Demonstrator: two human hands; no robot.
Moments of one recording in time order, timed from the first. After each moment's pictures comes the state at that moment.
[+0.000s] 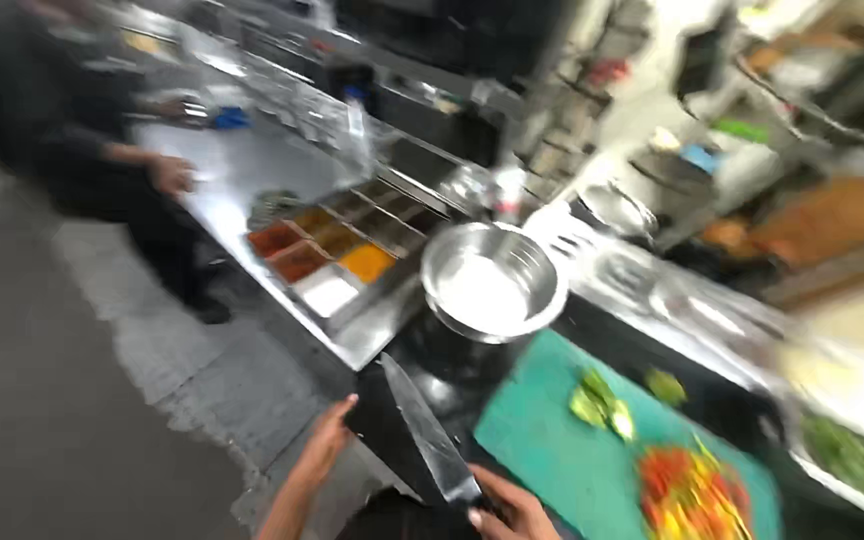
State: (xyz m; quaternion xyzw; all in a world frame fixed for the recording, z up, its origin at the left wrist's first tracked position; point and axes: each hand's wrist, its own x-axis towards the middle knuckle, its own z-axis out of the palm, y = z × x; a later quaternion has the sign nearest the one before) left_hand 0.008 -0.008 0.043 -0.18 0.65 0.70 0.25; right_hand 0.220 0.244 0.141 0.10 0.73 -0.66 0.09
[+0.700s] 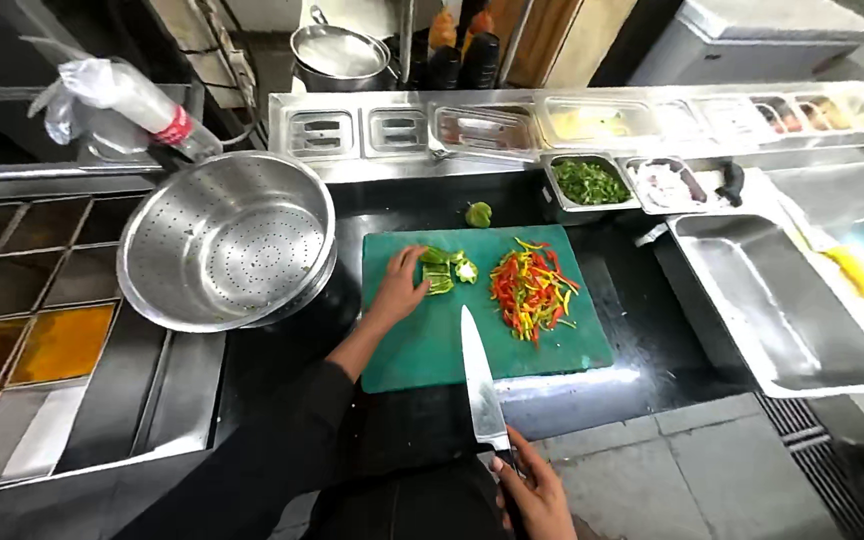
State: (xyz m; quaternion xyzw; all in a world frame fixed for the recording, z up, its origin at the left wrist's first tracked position) left_hand 0.028 0.353 0.090 0.61 0.68 0.34 0.22; right_hand 0.353 0.180 0.118 0.55 0.47 -0.64 -0.25
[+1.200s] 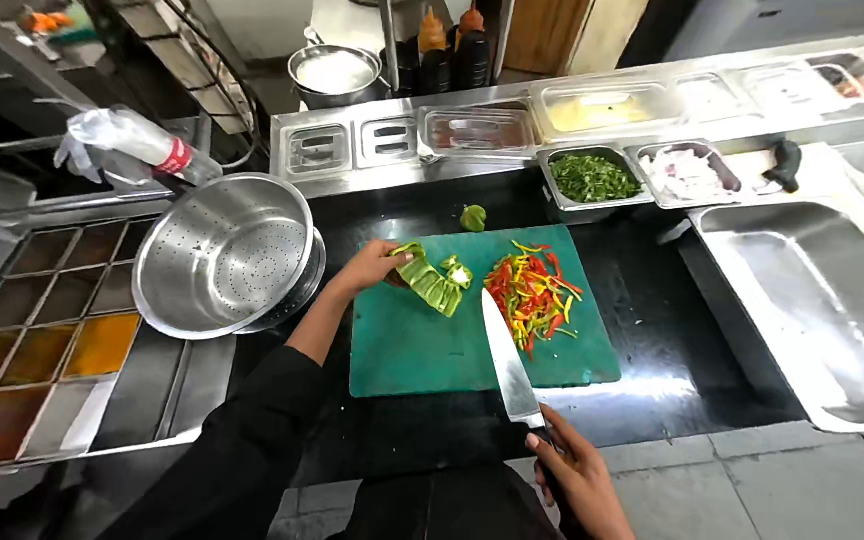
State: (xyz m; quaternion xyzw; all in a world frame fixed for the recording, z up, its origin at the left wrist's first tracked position) left_hand 0.011 0.377 0.177 0.48 0.68 0.31 0.47; right_hand 0.414 0.262 0.112 0.52 0.50 -0.65 -0.24
